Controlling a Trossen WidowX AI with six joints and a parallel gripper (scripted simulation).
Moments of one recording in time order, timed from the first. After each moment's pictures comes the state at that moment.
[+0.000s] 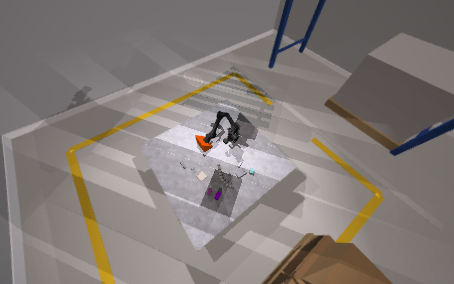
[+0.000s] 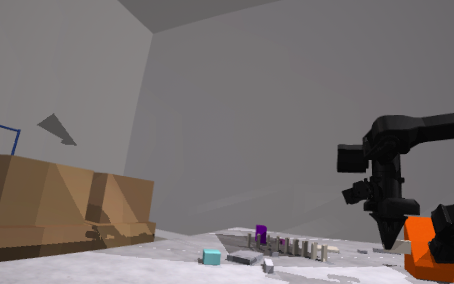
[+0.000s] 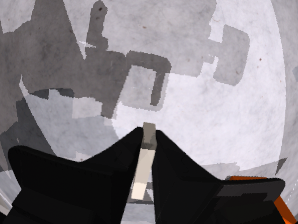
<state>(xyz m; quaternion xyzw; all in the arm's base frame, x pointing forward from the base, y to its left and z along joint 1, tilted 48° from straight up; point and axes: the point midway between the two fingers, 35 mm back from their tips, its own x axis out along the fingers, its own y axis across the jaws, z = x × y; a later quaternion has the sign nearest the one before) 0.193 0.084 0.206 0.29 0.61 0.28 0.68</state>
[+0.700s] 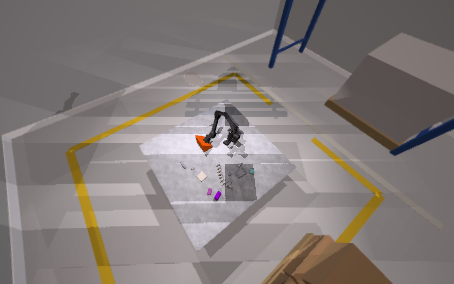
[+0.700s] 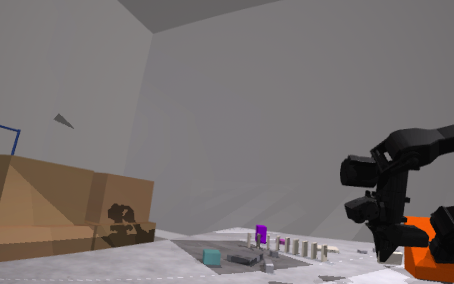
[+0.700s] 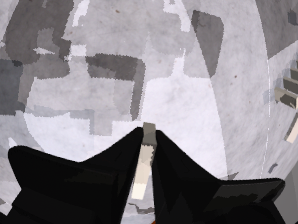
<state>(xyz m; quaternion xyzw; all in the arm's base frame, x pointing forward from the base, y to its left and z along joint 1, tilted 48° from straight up) 0.198 0.092 0.170 0.13 0.59 0.26 0.75</state>
